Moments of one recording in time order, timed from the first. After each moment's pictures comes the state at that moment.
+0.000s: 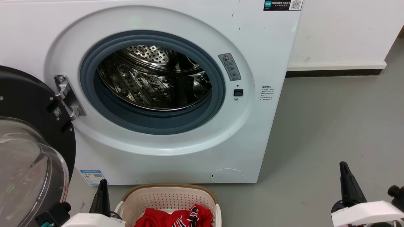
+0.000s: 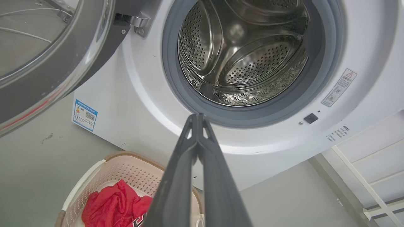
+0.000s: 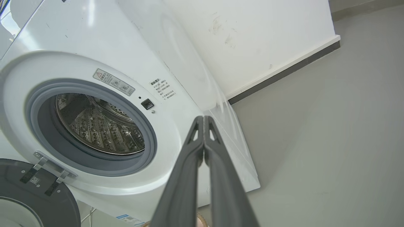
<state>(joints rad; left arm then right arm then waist) 0.05 0.05 0.09 0.20 -0.66 -0.07 -0.11 0.05 -0.05 -0.09 0.15 0.60 0.13 -0.11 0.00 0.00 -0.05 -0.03</state>
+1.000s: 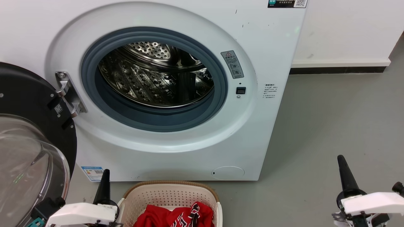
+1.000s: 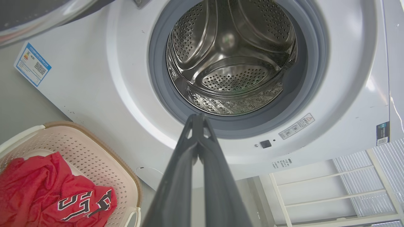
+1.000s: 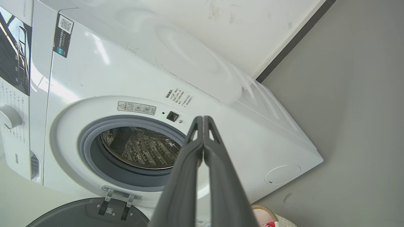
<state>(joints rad) -0.01 0.05 0.10 0.22 -1.06 -0.10 -0.02 -0.01 -0.05 -0.10 0.19 1.02 0.13 -0.02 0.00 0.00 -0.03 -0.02</state>
